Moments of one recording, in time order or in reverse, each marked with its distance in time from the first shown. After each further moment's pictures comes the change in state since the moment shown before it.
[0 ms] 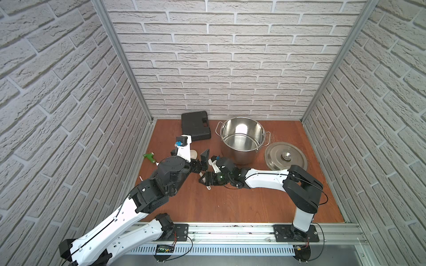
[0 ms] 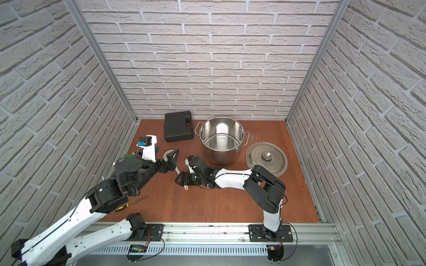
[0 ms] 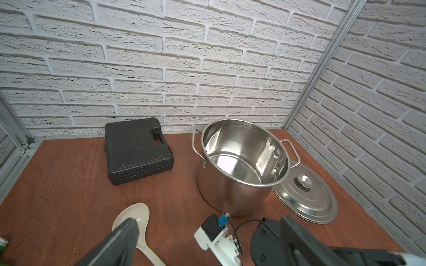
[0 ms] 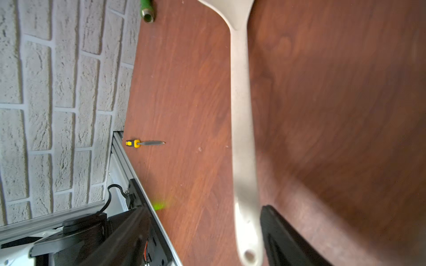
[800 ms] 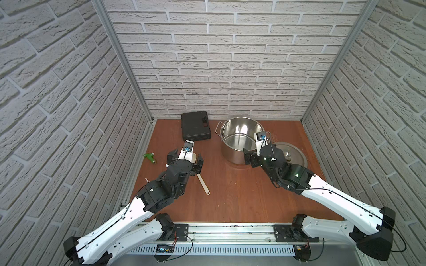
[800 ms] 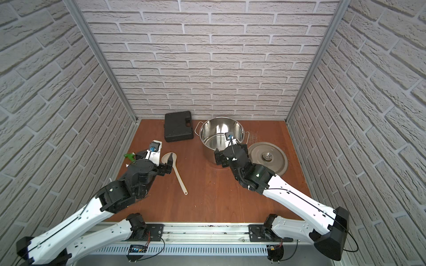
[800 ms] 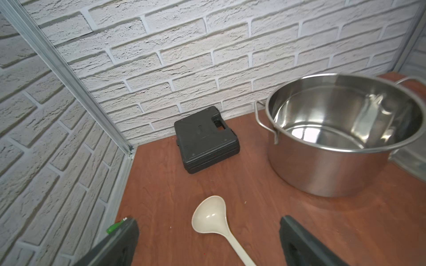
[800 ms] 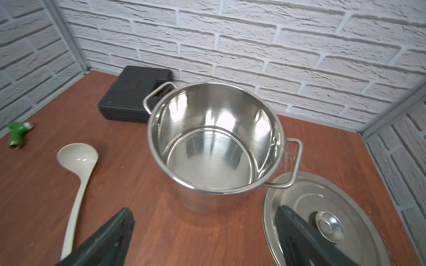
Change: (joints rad) left arm 0.050 0.037 -0.134 0.021 -0.279 0.317; right arm -0.196 -0.705 0.029 -0.485 0.885 -0.628
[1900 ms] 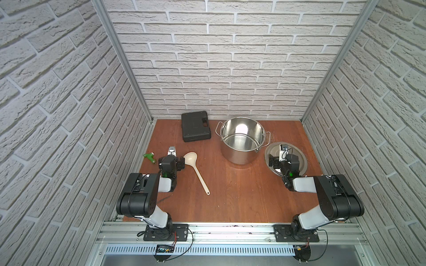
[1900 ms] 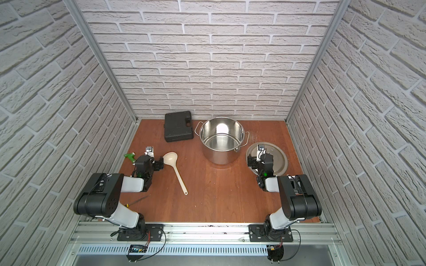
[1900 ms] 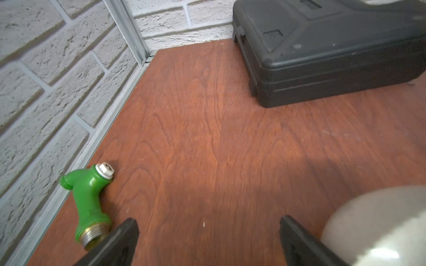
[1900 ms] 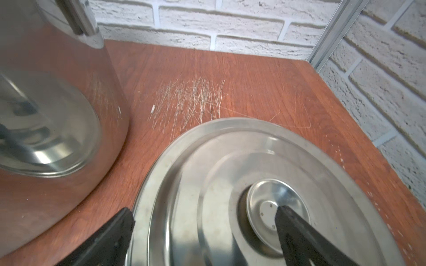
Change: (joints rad) left arm 0.789 0.762 -0.470 1.214 0.530 0.109; right arm -0.711 0.423 -0.676 1.192 -0.472 -0.266
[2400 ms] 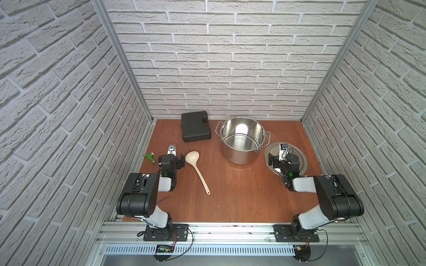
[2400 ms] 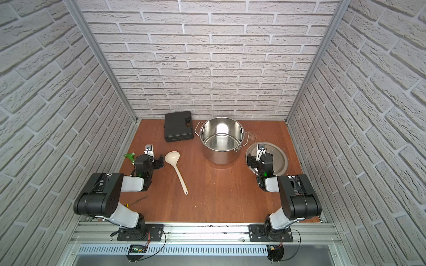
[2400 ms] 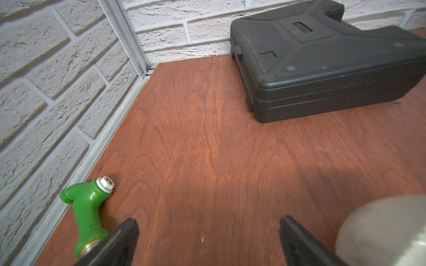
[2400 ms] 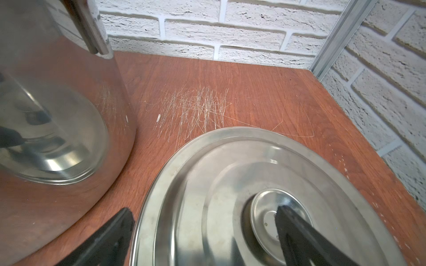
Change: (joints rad) left arm 0.000 0.000 0.005 0.023 0.008 0.005; right arm -0.002 -0.001 0.000 0.008 -0.011 0.000
